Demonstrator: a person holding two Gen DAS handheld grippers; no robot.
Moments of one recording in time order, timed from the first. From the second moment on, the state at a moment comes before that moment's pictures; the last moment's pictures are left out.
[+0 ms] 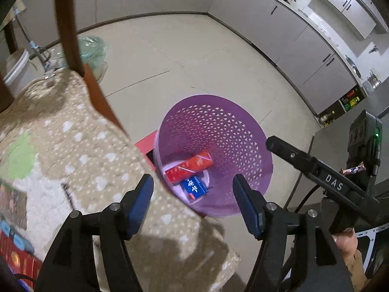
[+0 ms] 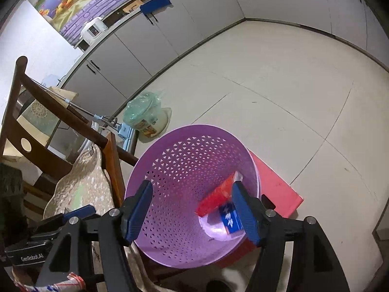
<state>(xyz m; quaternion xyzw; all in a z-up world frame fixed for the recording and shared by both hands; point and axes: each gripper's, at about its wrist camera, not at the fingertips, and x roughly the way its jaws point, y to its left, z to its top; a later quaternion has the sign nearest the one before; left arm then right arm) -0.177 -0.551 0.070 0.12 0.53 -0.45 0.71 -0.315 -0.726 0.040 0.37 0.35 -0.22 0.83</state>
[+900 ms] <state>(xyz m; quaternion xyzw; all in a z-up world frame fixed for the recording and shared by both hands) -0.157 -0.181 0.102 0.02 0.48 -0.21 0.85 -0.261 -0.544 0.087 0.27 0.39 -0.10 0.88</state>
